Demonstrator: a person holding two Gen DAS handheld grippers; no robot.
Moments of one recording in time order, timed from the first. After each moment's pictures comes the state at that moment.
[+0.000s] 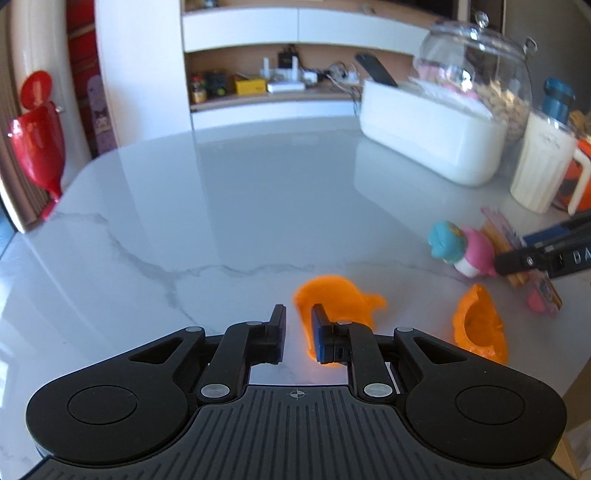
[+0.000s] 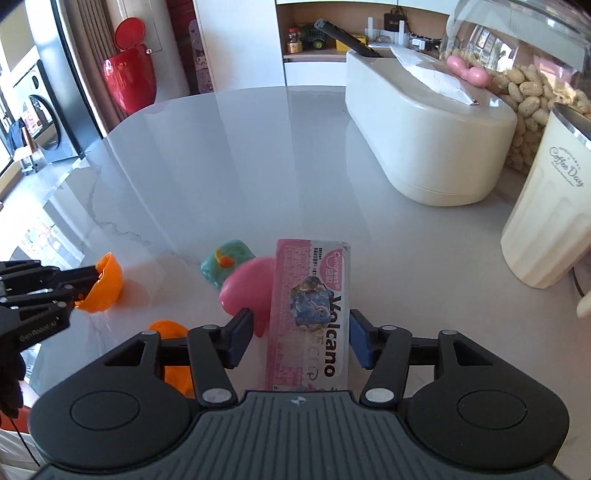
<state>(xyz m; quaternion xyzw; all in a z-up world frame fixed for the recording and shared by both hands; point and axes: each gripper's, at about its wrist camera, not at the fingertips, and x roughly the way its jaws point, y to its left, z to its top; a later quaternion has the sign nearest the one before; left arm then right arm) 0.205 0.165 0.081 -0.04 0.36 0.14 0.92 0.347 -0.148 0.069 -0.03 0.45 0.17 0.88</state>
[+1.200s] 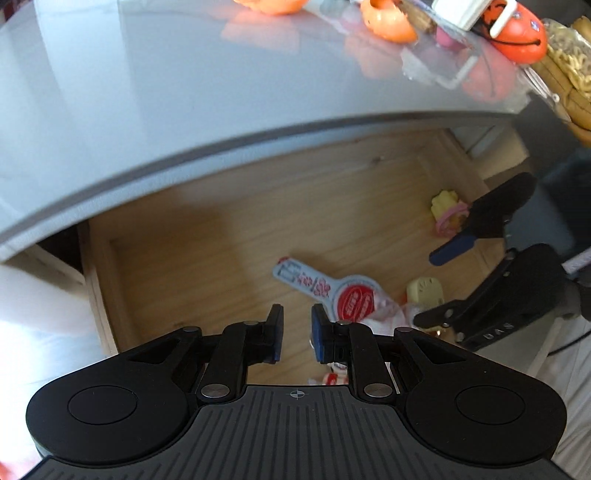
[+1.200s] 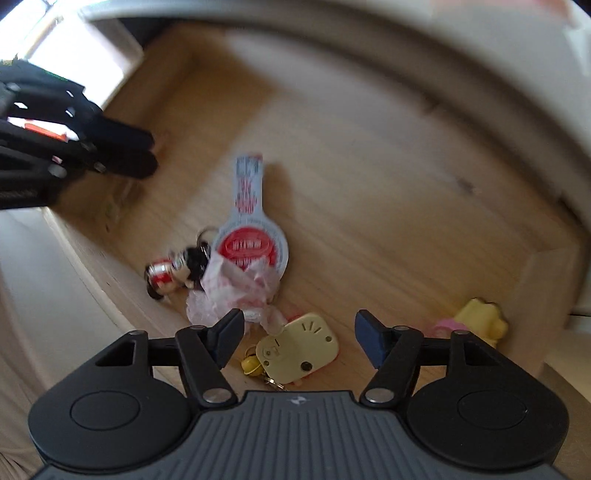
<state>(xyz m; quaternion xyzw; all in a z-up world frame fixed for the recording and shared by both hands) 0.113 0.127 -0.009 -0.11 0.57 -0.01 0.82 0.199 -0.073 -0.068 -0.19 0.66 0.31 0.66</state>
